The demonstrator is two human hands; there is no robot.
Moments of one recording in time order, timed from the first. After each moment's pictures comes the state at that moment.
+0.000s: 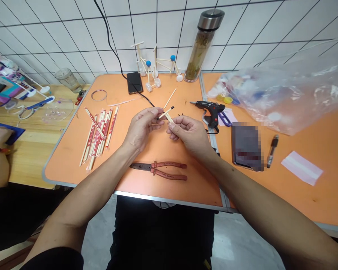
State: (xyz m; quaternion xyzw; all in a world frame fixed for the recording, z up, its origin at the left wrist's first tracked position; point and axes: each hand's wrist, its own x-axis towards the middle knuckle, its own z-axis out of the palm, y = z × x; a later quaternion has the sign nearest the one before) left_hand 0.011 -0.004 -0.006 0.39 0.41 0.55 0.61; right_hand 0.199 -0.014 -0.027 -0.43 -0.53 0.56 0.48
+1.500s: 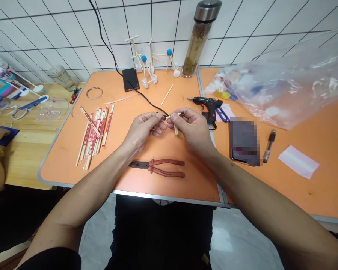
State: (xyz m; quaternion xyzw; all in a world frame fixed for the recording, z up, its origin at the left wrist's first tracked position) left_hand 0.018 -0.007 -0.015 0.44 0.42 0.48 0.63; right_hand 0.198 -0.005 -0.034 -0.39 -0.49 0.54 0.56
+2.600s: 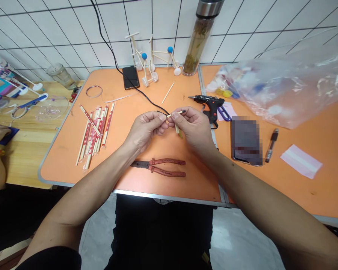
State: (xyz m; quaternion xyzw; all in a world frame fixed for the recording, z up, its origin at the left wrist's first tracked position) left_hand 0.023 -0.010 -0.015 0.42 0.41 0.49 0.65; right_hand 0.196 -0.008 -0.031 -0.40 -0.50 0.52 0.57
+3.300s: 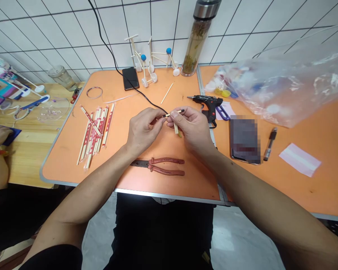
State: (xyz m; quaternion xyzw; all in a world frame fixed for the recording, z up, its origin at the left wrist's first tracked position) left_hand 0.016 -0.019 -0.010 0.72 0.45 0.48 0.20; right_hand 0.193 -0.010 -0.029 -0.38 -0.46 0.56 0.57
